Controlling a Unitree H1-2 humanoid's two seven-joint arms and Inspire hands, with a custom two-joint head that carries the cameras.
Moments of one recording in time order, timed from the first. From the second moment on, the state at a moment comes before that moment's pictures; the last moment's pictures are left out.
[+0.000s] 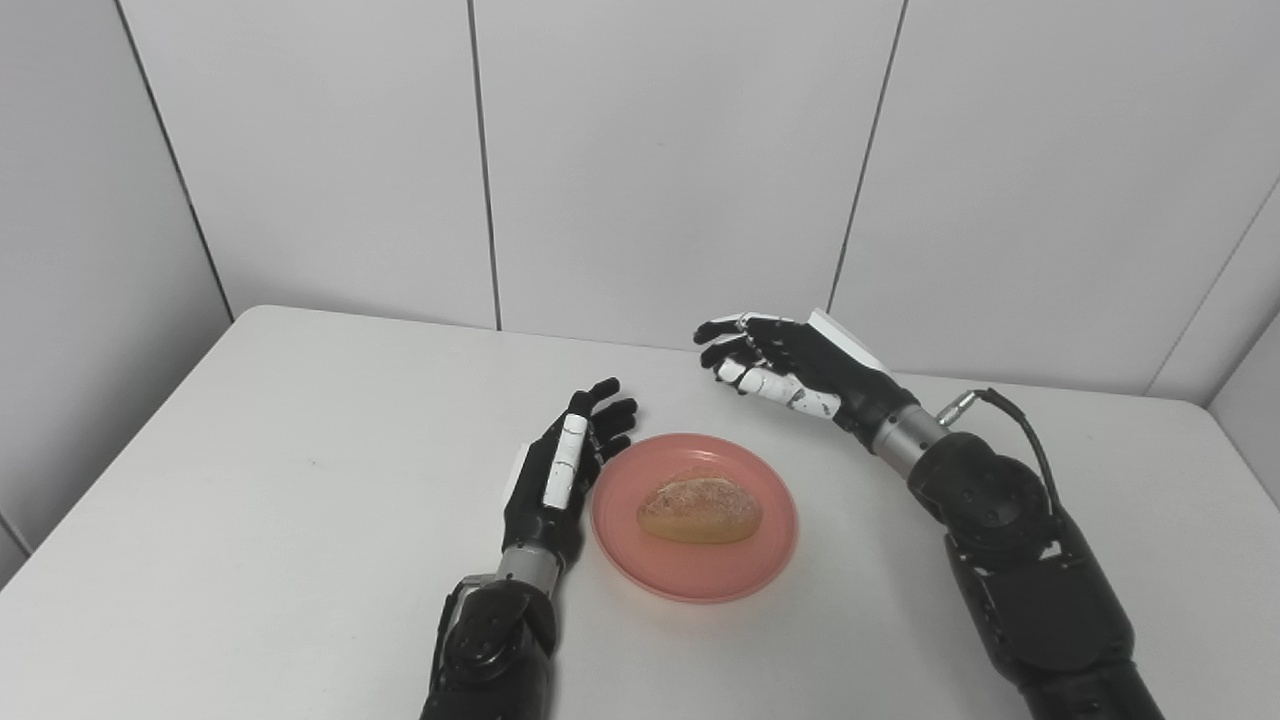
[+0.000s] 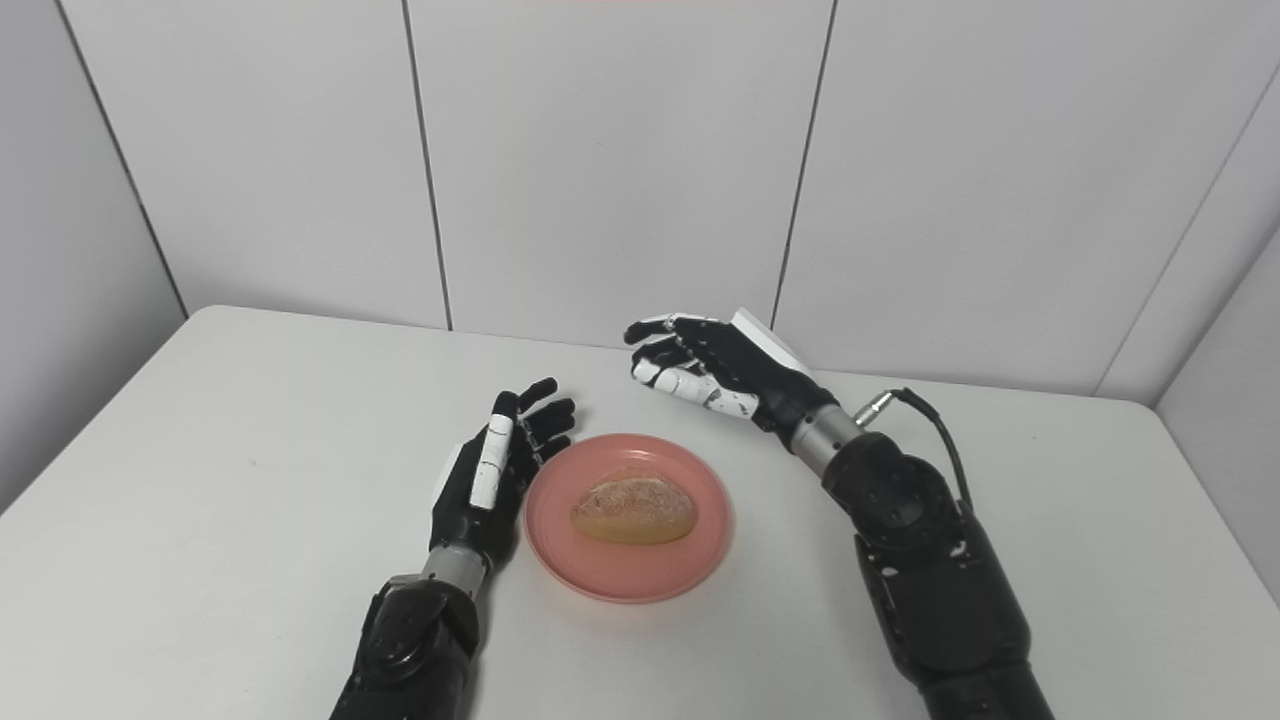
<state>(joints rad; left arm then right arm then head) -0.50 -0.08 0.10 0.47 -0.20 -0.06 -0.04 -0.71 -0.15 0.09 0.38 -0.15 0.00 0.32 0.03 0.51</state>
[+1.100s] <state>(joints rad) -0.42 -0.05 0.06 0.38 -0.09 -0.10 0.02 -0.49 0.11 -0.06 0.52 -0.07 -0.28 -0.18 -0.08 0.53</state>
